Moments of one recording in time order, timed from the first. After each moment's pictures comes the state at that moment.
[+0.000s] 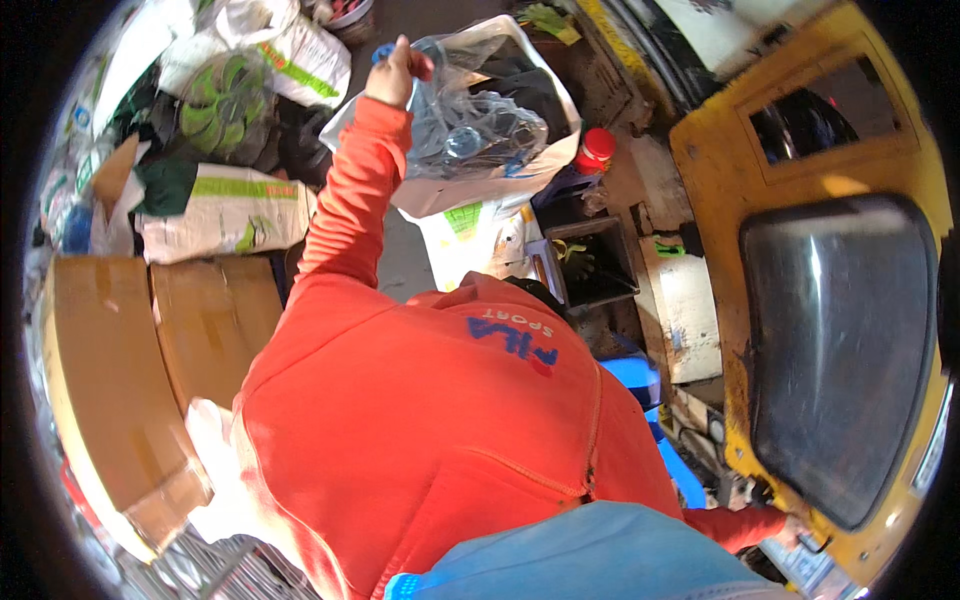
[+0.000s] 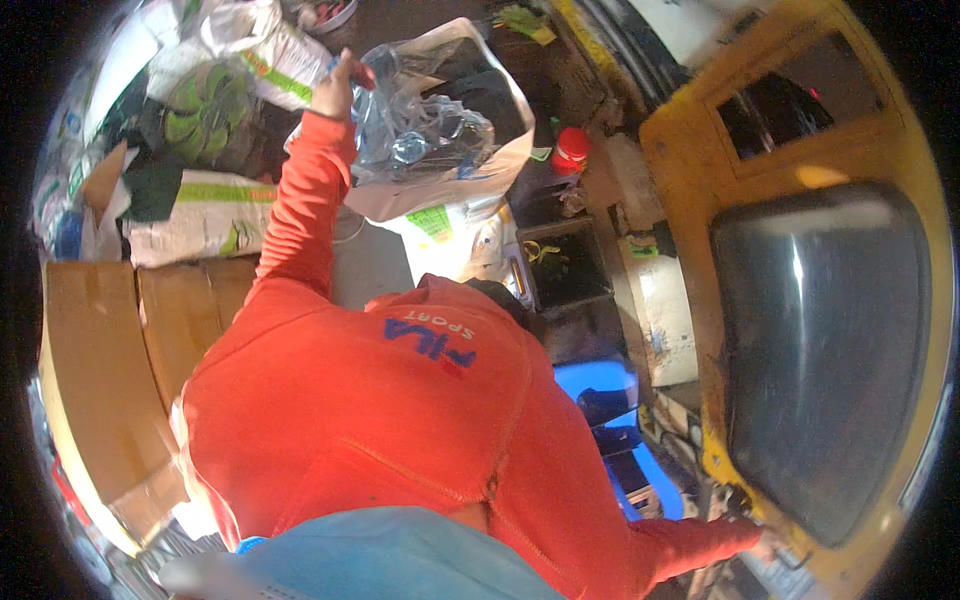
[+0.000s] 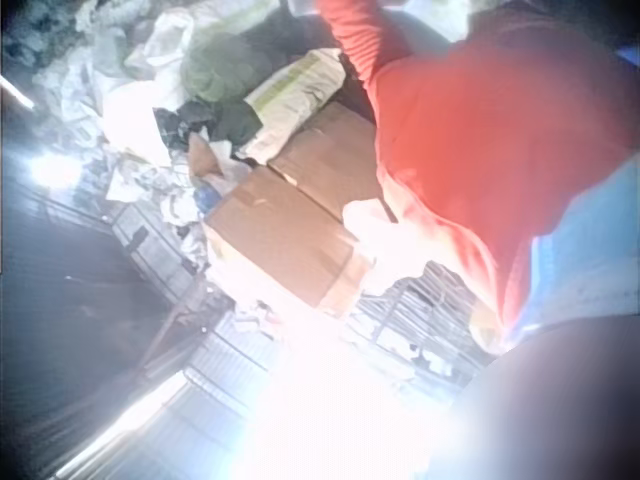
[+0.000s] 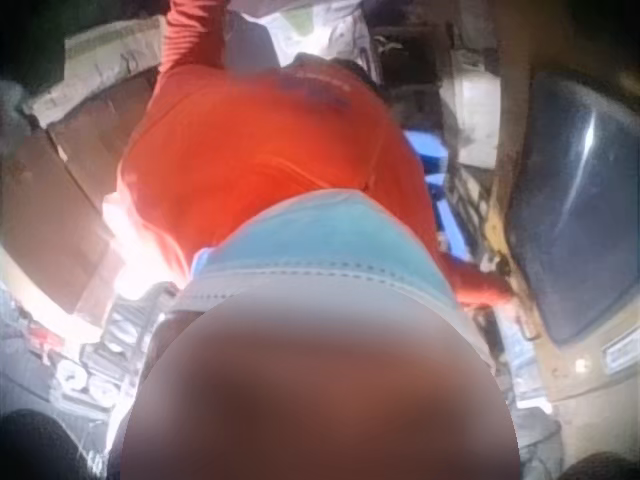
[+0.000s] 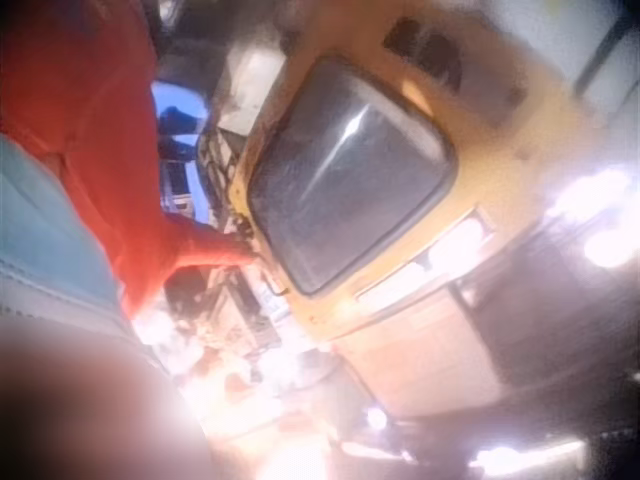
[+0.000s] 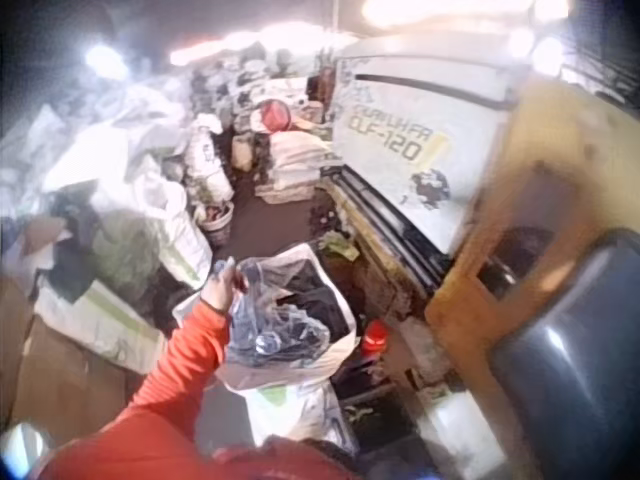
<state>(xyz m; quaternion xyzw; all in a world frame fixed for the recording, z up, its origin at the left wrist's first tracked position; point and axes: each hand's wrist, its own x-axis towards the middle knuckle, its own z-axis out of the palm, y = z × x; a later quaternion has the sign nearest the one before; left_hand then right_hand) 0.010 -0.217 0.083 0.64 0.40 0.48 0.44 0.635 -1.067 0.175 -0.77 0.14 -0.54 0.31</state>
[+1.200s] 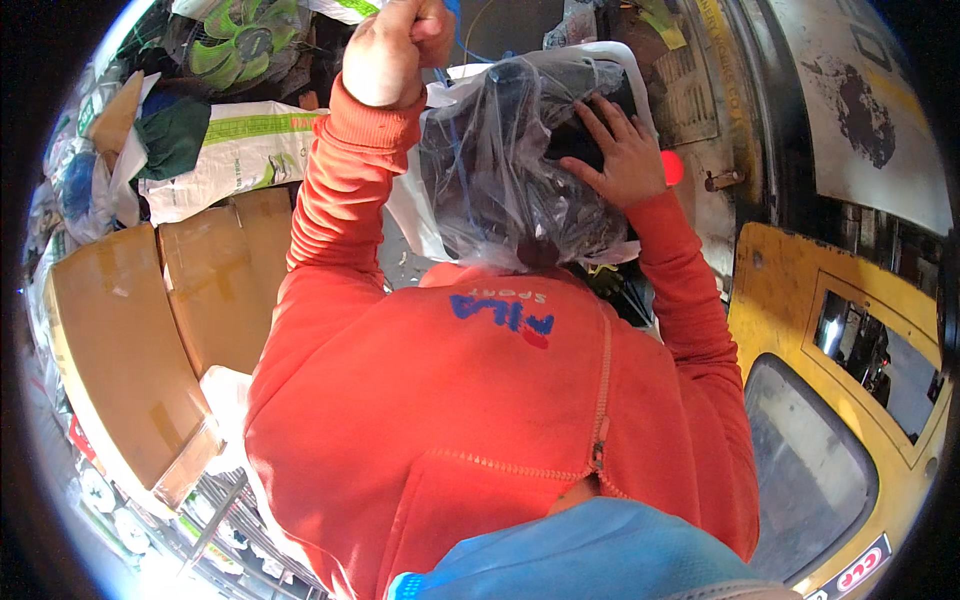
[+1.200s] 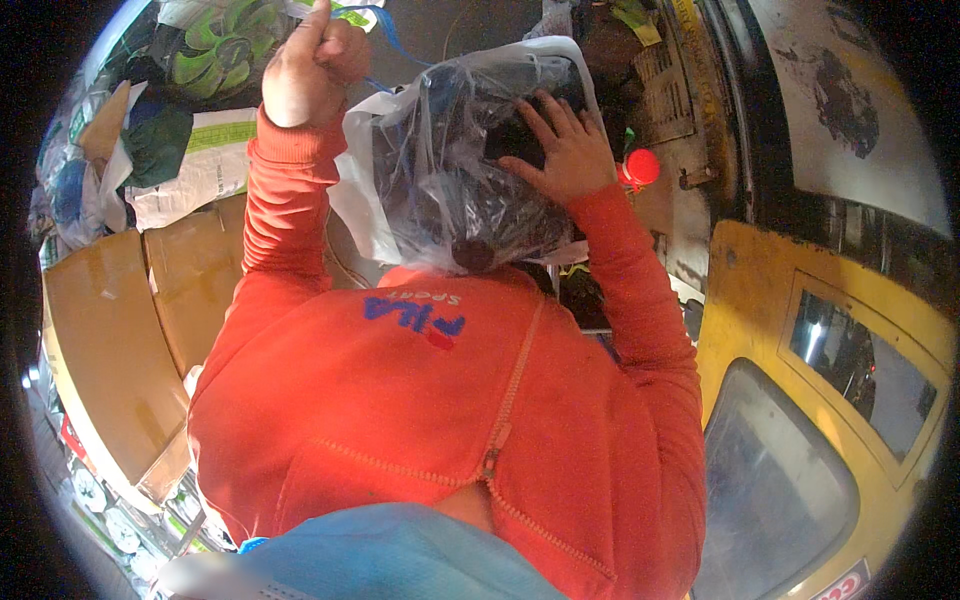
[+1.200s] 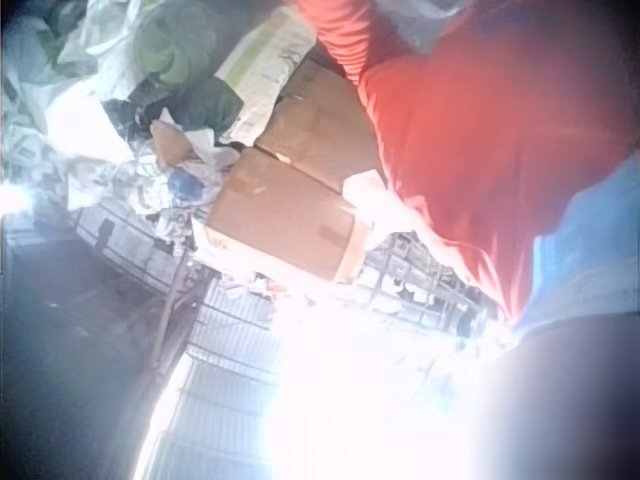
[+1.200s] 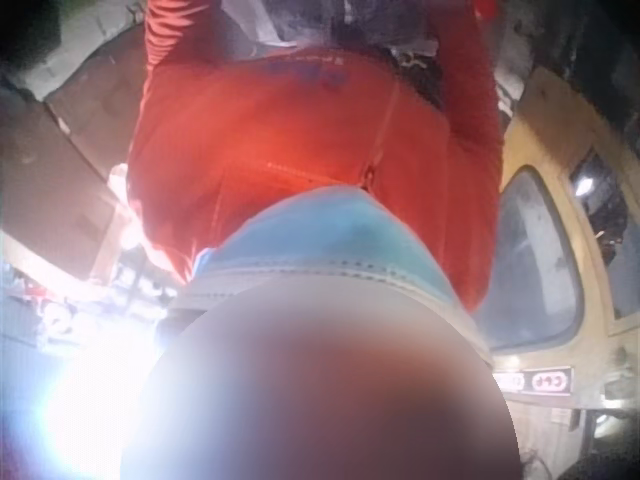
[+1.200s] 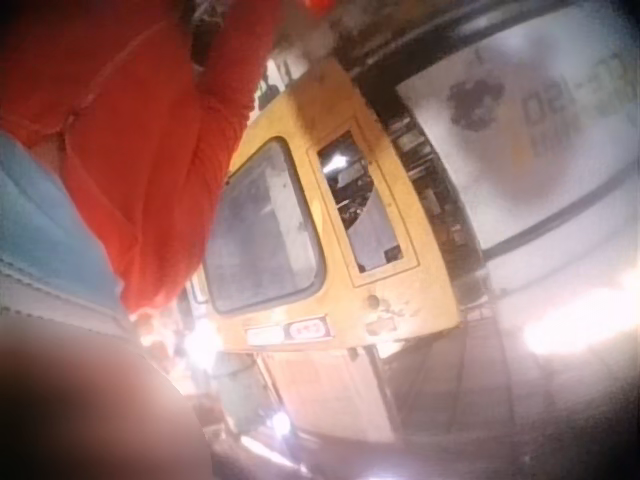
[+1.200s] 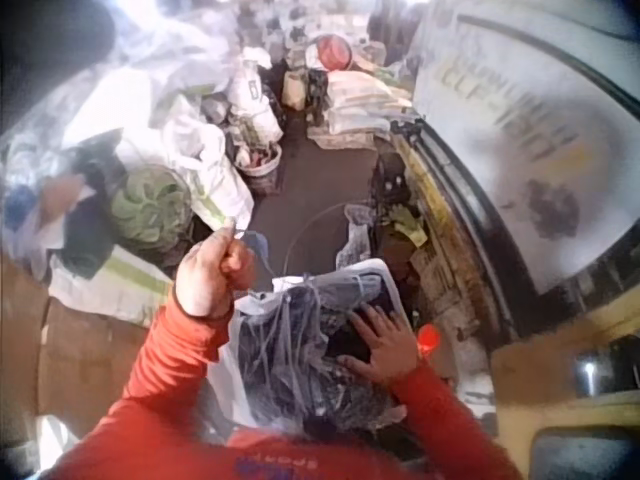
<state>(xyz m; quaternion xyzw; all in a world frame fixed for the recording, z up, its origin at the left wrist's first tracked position) -0.032 -0.121 0.156 0.43 0.37 0.55 0.62 0.237 -0.185 0.042 -0.53 -0.84 0.08 0.06</state>
